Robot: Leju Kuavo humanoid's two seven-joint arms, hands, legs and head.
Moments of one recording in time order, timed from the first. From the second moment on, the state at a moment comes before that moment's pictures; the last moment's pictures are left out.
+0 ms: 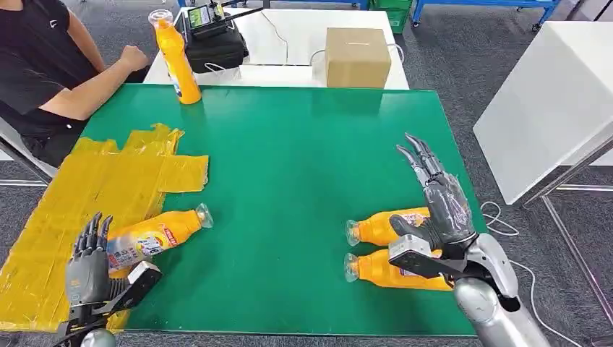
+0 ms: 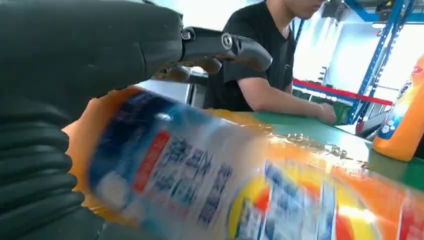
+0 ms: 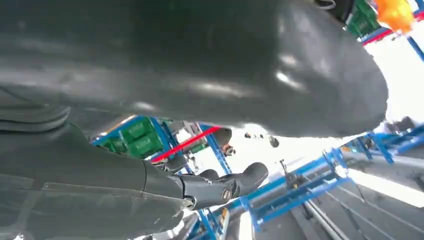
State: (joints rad) left arm 0.02 0.02 0.23 -1.09 -1.13 0.60 -0.43; right arm -0.12 -0.34 0.38 -1.55 0.54 -0.04 -0.32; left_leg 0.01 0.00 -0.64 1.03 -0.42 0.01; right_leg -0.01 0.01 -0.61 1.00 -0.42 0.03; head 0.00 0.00
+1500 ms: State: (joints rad) left arm 0.08 -0.05 0.27 -1.39 -0.44 0.38 -0.69; right arm 0.34 -1.27 -0.07 -2.07 0.00 0.41 0.12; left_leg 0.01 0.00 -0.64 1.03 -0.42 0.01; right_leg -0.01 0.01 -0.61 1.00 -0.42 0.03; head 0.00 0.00
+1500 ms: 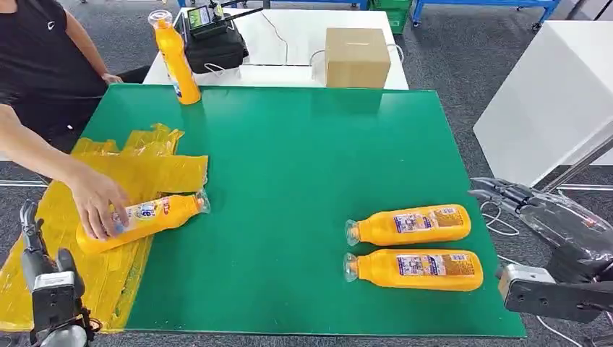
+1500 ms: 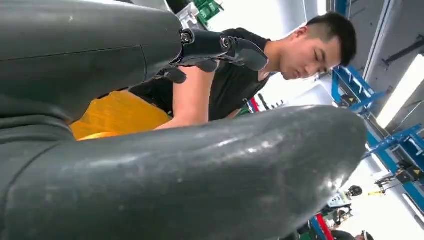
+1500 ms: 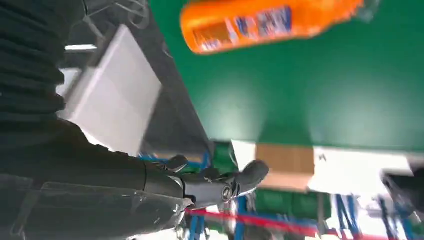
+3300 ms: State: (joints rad) left arm 0.04 -0.08 0.23 -1.35 -0.43 0.37 -0.69; right arm -0.05 -0.96 0.55 -1.56 0.59 0.43 0.02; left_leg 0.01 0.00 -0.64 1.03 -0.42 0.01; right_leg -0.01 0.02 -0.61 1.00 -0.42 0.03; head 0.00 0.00
